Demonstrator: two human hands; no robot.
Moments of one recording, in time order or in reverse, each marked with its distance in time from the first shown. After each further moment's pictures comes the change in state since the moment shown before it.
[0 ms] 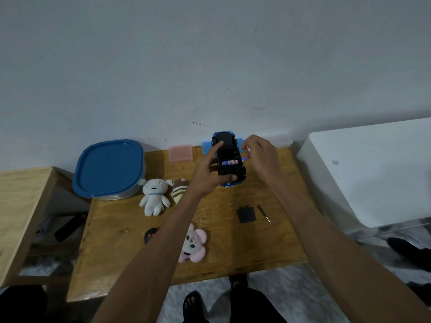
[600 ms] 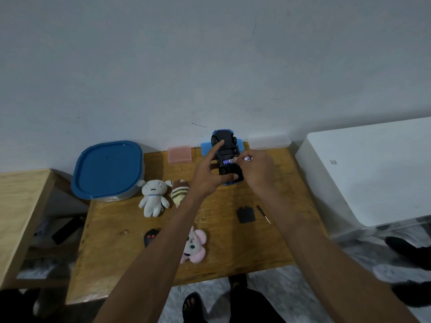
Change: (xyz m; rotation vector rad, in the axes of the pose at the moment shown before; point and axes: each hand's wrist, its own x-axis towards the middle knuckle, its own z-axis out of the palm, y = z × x) left_hand 0.001 0.001 0.004 0.082 0.033 0.100; right_hand -0.024 0.004 0.017 -0.126 0.103 0.073
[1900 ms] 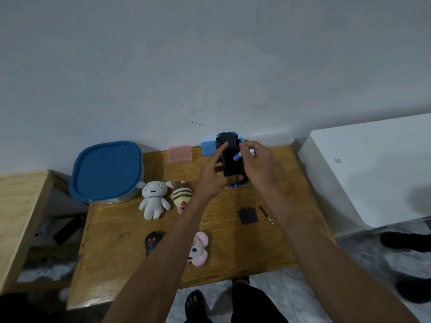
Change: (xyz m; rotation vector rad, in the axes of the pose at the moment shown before) left_hand 0.013 -0.013 0.011 0.038 0.005 -0.036; right_hand 0.016 0.000 0.009 0.266 0.026 0.052
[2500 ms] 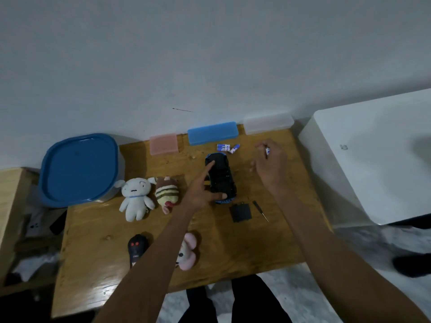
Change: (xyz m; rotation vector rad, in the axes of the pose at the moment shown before) left_hand 0.011 -0.084 0.020 -0.037 -0.225 -0.426; right_hand 0.050 0.095 -0.022 -0.089 0.019 0.033
